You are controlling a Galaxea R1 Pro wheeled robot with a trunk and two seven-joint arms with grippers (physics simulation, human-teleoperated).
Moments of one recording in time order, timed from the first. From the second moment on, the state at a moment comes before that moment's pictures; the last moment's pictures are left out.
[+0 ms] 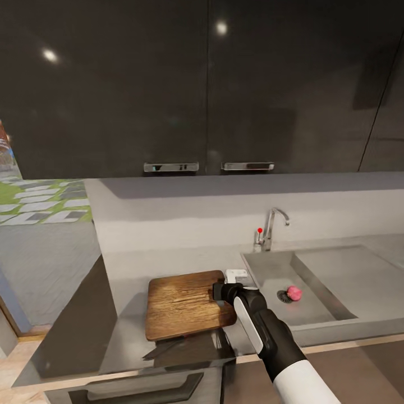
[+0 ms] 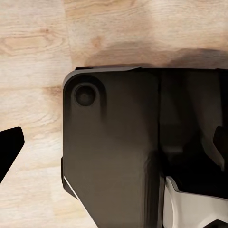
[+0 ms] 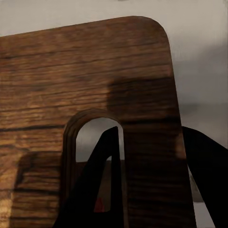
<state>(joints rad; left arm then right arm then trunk) 0.00 -0.03 0.01 0.06 0.02 -0.35 -0.04 -0.56 0.16 0.25 -1.07 -0.25 0.66 -0.13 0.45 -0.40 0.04</state>
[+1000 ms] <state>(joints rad) 0.00 -0.03 0.01 0.06 0.02 -0.35 -0.04 -0.56 0.16 0.25 -1.07 -0.25 0.66 -0.13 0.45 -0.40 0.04</state>
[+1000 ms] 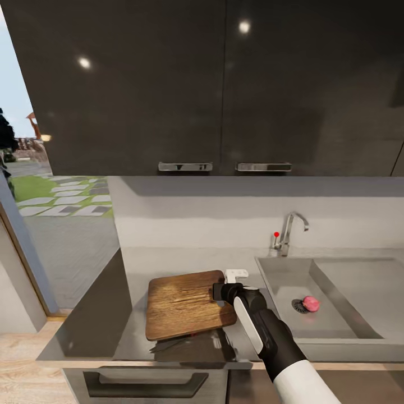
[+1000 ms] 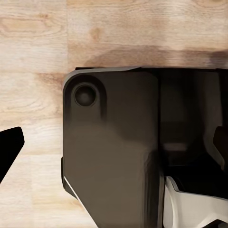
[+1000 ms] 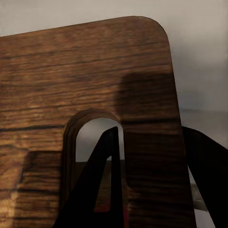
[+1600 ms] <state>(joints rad) 0.00 -0.03 0.01 0.06 0.02 -0.35 -0.04 -0.56 0.16 0.25 -1.07 -0.25 0.66 -0.13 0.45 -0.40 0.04</state>
